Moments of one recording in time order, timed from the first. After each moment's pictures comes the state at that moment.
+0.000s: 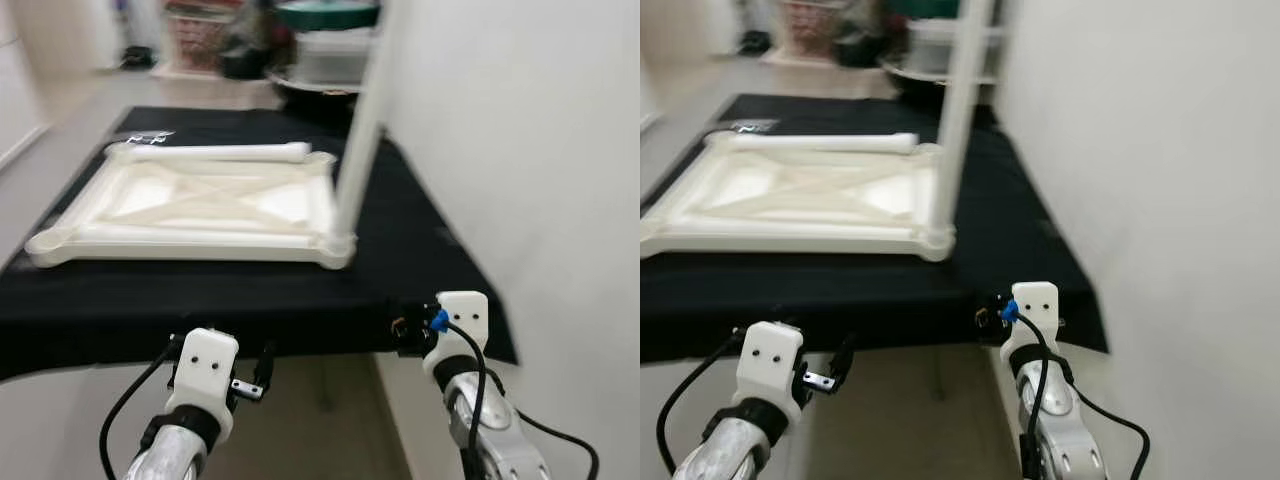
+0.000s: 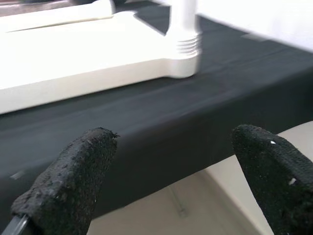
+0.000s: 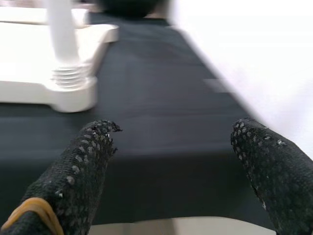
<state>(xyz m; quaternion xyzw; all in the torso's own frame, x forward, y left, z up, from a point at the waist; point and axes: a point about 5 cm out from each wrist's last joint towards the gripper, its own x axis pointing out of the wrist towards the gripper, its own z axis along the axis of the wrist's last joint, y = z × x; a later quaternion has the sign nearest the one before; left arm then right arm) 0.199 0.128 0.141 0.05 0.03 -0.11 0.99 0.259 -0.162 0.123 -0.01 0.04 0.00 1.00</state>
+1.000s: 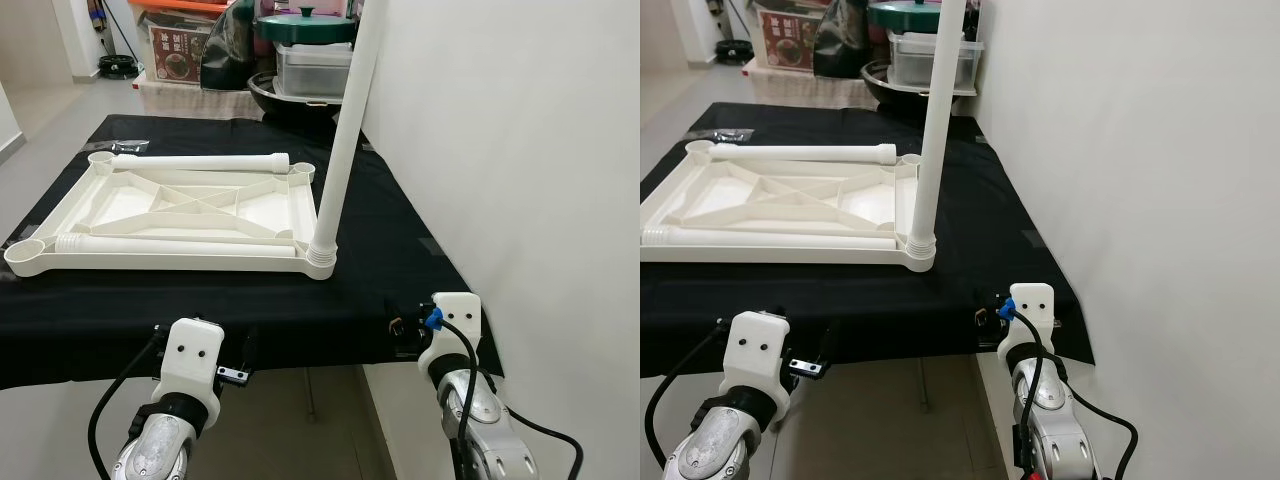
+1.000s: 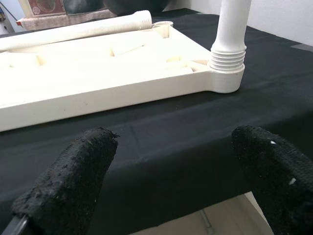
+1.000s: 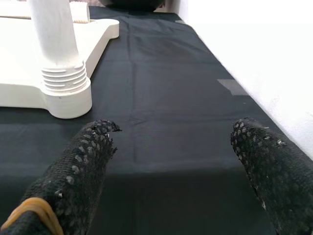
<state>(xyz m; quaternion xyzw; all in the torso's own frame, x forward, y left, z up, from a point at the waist) 0.209 0.138 0.145 0.06 0.01 -0.07 1.00 0.270 -0.164 0.113 -0.01 0.06 -0.01 1.00</state>
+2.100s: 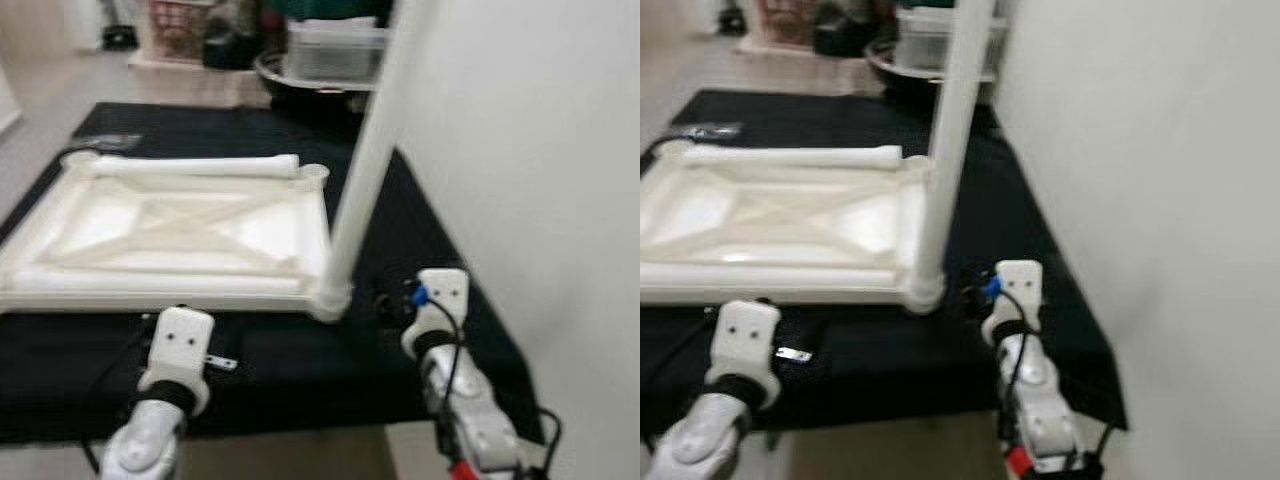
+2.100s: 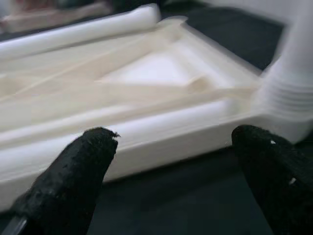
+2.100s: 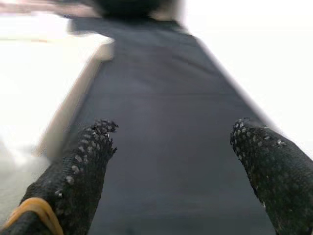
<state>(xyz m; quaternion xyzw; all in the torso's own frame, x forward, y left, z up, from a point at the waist) 0.214 0.128 0.147 0.05 0.01 -0.10 0.99 0.272 -0.172 0.112 -0.02 0.06 -0.04 1.00</state>
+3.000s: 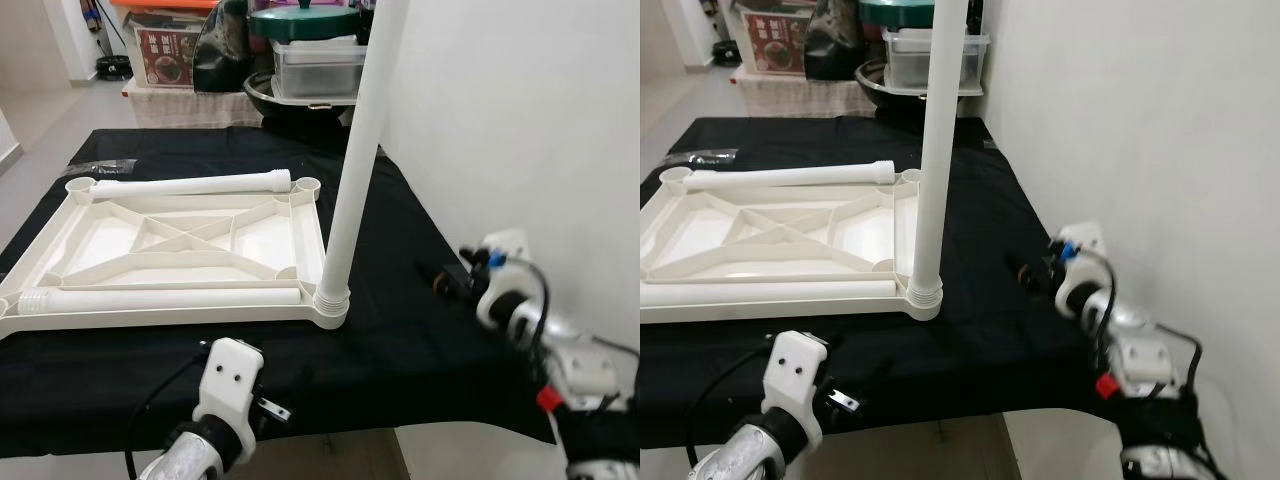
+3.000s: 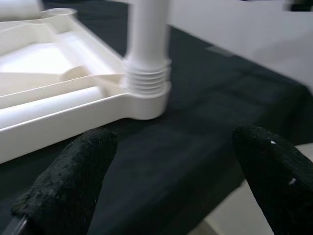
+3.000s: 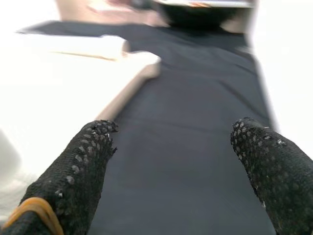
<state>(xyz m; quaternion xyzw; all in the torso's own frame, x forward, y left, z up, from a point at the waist) 0.185 0.102 0.142 0.00 0.05 -0.24 0.97 0.333 -0.229 0.181 0.00 0.04 0.21 0.98</state>
